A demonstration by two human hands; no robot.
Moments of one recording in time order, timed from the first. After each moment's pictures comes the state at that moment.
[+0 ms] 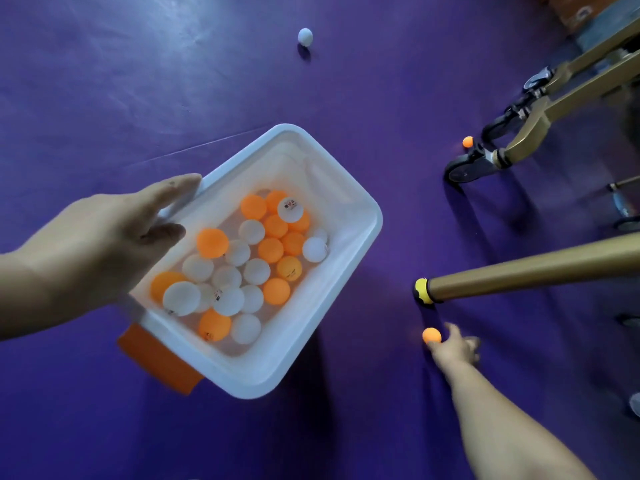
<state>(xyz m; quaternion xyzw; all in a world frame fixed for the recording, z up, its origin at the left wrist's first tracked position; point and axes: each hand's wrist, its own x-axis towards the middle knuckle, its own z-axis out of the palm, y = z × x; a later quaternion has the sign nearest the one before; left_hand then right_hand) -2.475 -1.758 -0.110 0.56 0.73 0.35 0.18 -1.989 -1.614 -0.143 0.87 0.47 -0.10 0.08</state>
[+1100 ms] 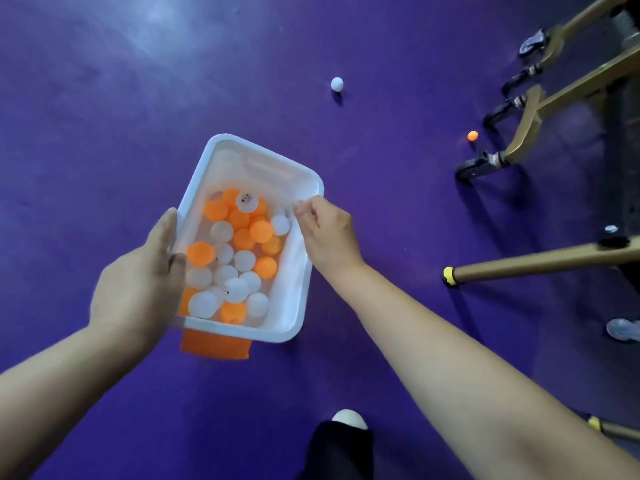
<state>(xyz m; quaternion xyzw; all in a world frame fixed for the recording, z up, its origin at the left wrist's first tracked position) -2.702 -1.816 0.026 0.42 0.82 0.23 0.31 -2.522 -1.682 0.046 0.59 0.75 -0.27 -0.12</state>
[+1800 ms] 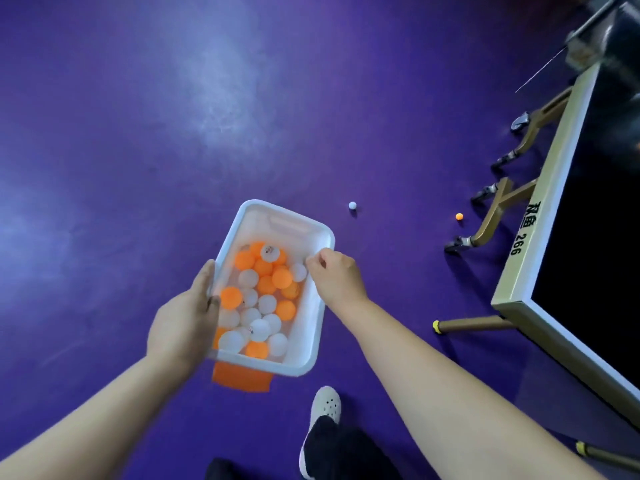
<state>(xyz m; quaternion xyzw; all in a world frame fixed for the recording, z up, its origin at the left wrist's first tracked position) -2.871 -1.831 0.532 0.41 0.84 0.18 0.32 -2.695 -1.699 0.528 0.63 0.70 -0.33 -0.04</state>
